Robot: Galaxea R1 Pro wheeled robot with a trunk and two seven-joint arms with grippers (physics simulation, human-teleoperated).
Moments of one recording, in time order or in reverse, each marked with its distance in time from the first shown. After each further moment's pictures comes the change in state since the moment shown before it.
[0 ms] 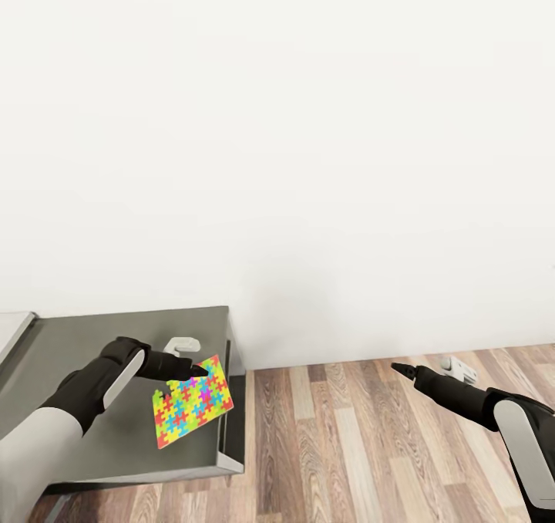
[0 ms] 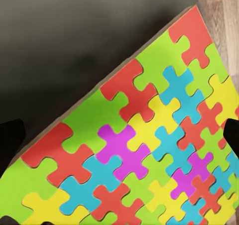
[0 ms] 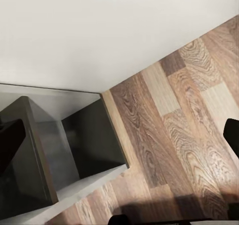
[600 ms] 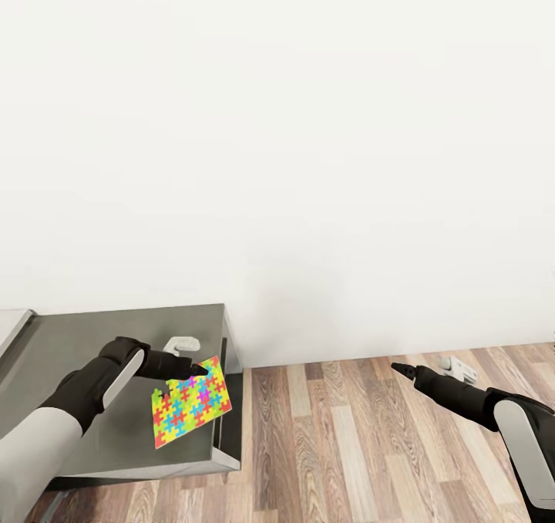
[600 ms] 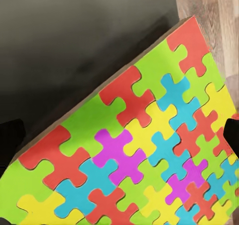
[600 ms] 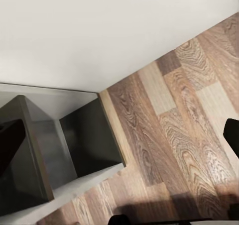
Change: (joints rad) left arm 0.000 0.001 0.007 0.000 0.001 -0.005 -0.005; right arm 0.000 0.000 0.000 0.000 0.000 0.000 0.000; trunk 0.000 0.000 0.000
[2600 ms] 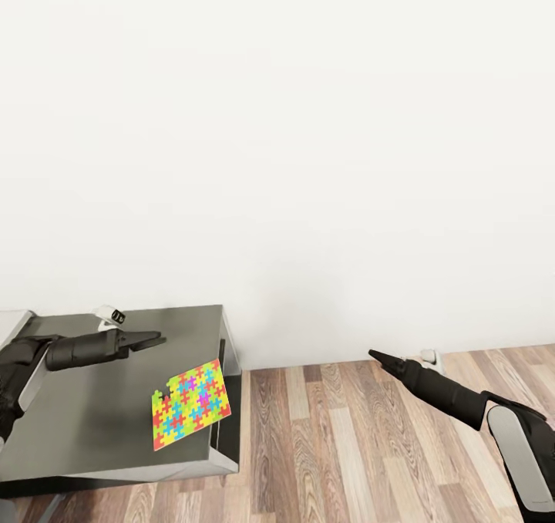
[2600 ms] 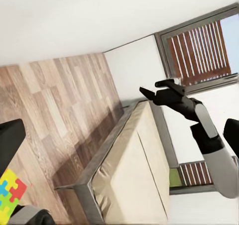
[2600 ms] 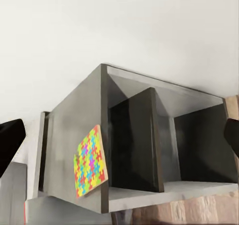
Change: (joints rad) left arm 0.086 0.161 0.448 -0.118 -0.135 0.045 -1.099; right arm 0.007 0.014 0.002 0.058 -0.003 -0.032 0.572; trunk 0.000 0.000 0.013
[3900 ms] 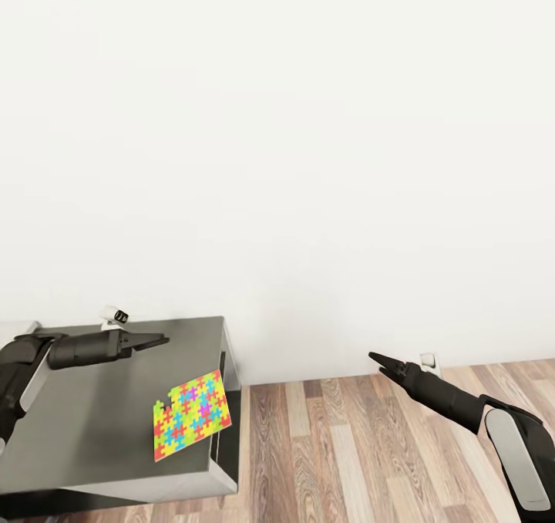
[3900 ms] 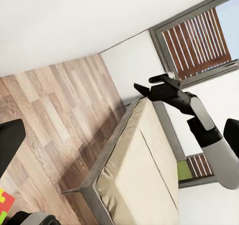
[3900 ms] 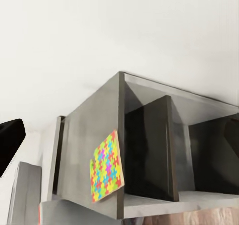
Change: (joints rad) left arm 0.014 -0.004 -0.014 -0.059 0.000 0.003 0.000; right arm -0.005 0.002 -0.005 0.059 -0.001 -0.010 0.050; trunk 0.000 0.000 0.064
